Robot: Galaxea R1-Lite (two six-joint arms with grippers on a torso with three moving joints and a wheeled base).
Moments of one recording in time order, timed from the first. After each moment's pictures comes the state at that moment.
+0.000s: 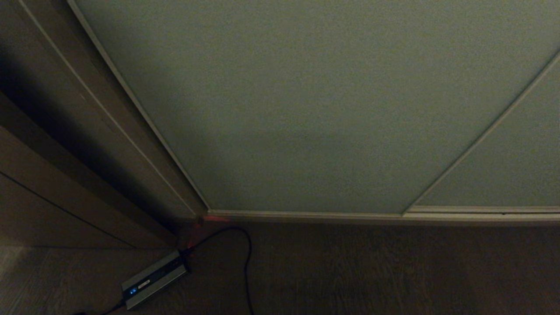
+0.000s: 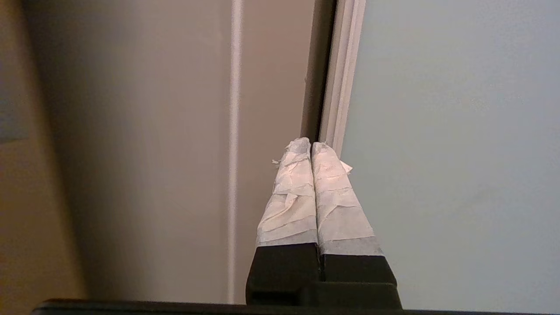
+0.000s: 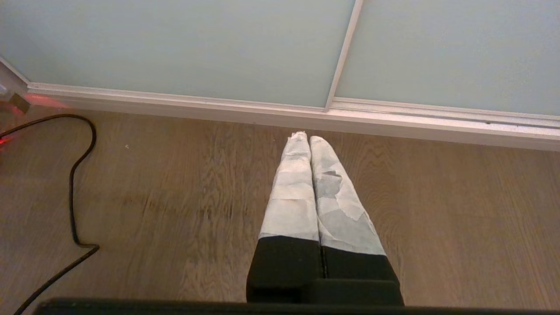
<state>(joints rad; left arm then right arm) -0.03 1.36 -1.22 -0.93 0.28 0.04 -0.01 0.00 0.00 0.00 0.00 -0.01</state>
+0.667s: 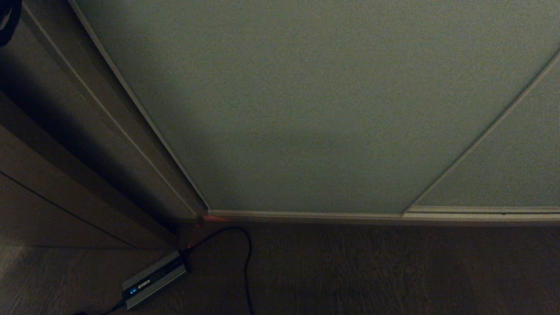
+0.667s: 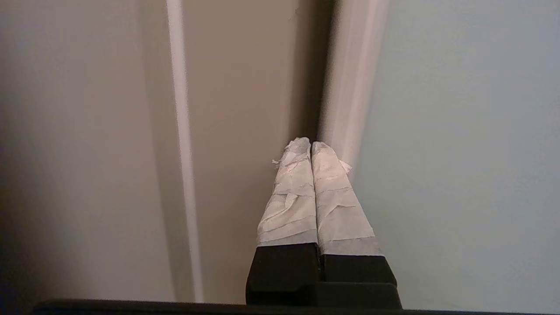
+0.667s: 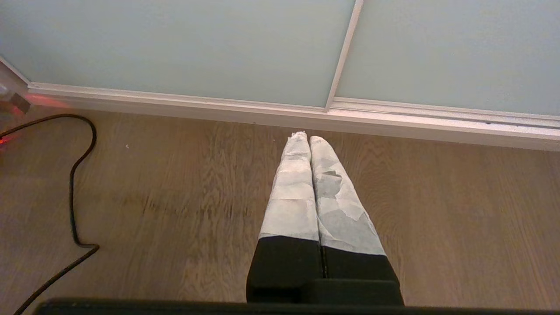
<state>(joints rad) -0.03 1.59 -1.52 -0.79 0.29 0.03 -0.01 0.00 0.00 0.00 0.00 -0.01</state>
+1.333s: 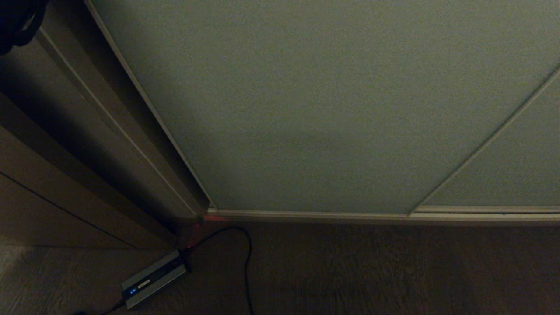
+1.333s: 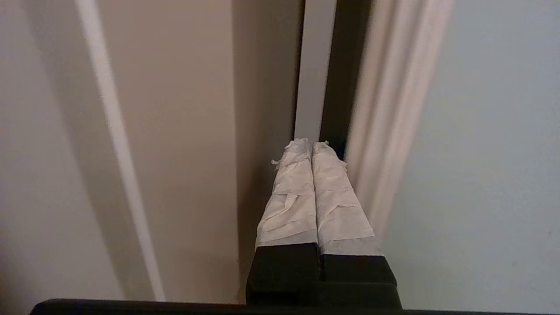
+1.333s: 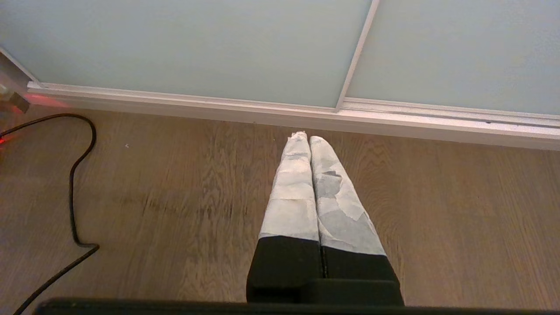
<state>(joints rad) -0.03 1.64 -1.60 -0.70 0.26 0.02 -0.01 0.00 0.00 0.00 0.00 -0.01</state>
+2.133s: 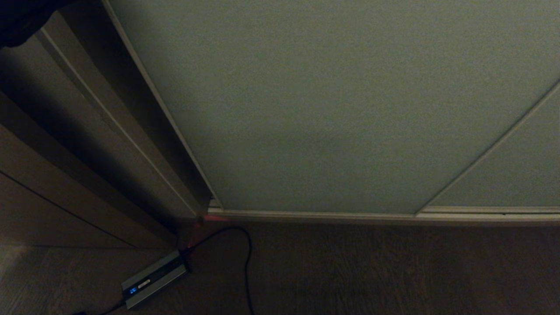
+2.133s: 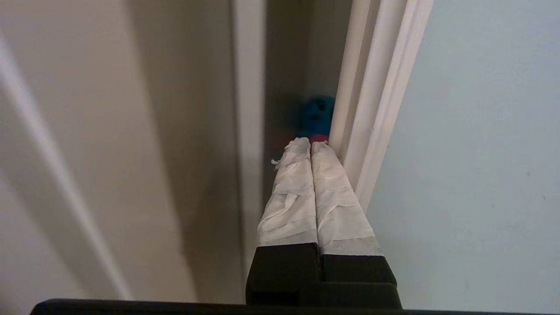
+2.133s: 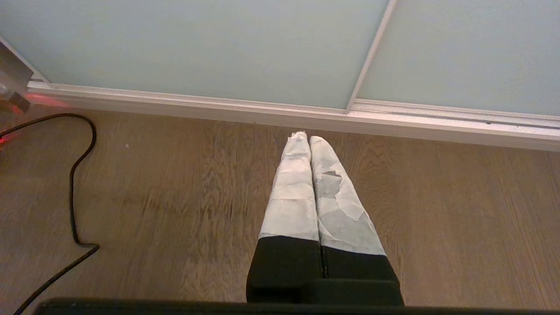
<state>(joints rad) -0.12 1.59 -1.58 -0.55 0.20 0.02 -0.01 0.00 0.00 0.00 0.00 -0.01</state>
